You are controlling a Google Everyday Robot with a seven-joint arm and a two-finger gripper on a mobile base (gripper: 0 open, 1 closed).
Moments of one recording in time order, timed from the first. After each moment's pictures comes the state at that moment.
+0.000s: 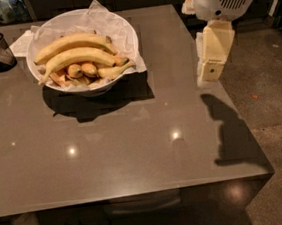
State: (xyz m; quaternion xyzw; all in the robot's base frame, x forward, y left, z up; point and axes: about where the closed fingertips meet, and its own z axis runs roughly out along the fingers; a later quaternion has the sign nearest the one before) arm 0.502 -0.129 0.997 -0.67 0.72 -0.02 0.17
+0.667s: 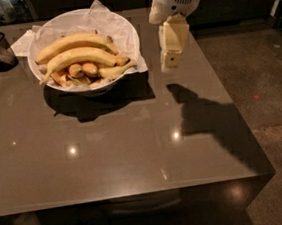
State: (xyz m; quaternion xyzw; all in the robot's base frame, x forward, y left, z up) arm 0.561 -0.074 0.981 -0.71 0.69 0.01 0.15
